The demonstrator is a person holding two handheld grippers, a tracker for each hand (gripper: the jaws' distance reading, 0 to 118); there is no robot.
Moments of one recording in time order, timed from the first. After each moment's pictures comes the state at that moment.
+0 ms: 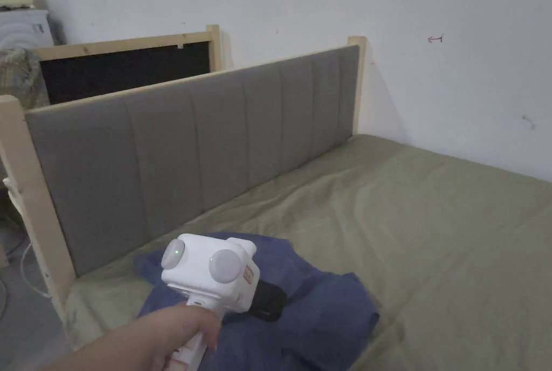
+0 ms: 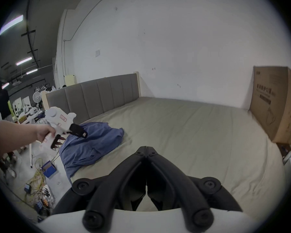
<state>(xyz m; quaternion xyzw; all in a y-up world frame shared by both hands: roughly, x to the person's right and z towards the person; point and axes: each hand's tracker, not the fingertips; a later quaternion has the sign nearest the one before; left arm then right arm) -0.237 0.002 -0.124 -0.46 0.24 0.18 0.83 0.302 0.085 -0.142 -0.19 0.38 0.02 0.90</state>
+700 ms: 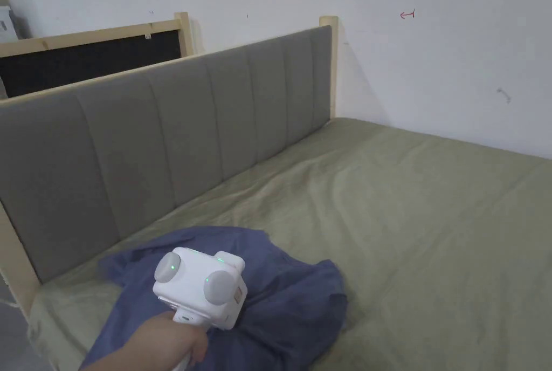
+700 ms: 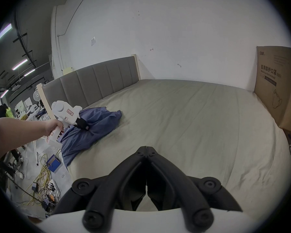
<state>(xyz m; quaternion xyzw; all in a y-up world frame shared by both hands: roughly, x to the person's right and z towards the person) -0.213 -0.031 -0.147 -0.52 0.26 0.06 0.82 0.308 0.056 -0.156 -0.25 0.38 0.03 0.89</state>
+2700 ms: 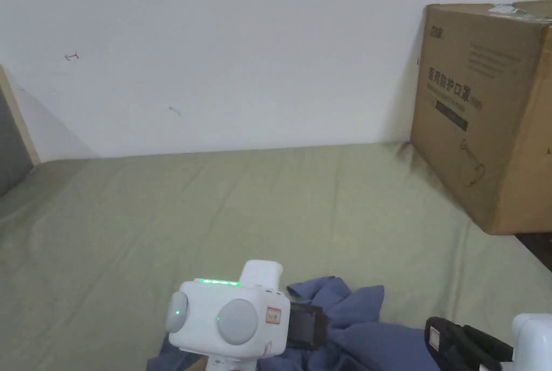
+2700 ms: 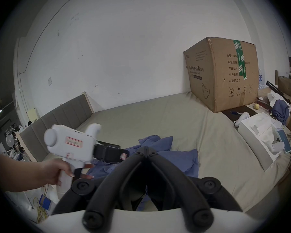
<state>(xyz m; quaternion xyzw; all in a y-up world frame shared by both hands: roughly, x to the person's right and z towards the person) 0.289 0.066 -0.255 -0.40 -0.12 0.06 0.90 0.562 0.115 -0.118 -0.19 0.17 -0.09 0.96</state>
